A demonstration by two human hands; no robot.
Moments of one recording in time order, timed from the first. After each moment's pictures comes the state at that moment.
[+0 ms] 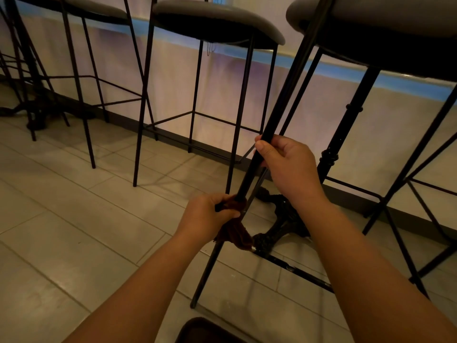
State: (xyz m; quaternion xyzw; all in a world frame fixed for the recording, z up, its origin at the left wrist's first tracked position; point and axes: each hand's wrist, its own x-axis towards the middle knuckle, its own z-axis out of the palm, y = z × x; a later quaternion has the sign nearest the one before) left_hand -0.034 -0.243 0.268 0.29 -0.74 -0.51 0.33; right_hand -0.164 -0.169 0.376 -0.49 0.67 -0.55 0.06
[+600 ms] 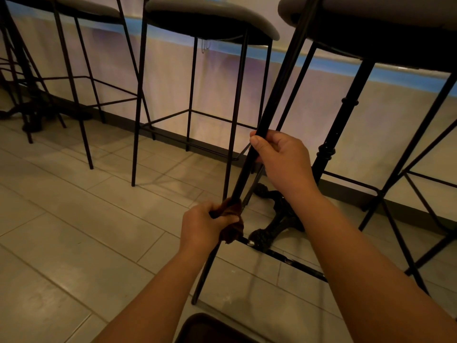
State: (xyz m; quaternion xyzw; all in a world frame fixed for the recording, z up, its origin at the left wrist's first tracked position) left_hand -0.042 -0.229 0.240 0.40 -0.68 -0.48 0.38; right_hand -0.163 -0.170 0.374 -0.49 0.68 -0.55 0.05
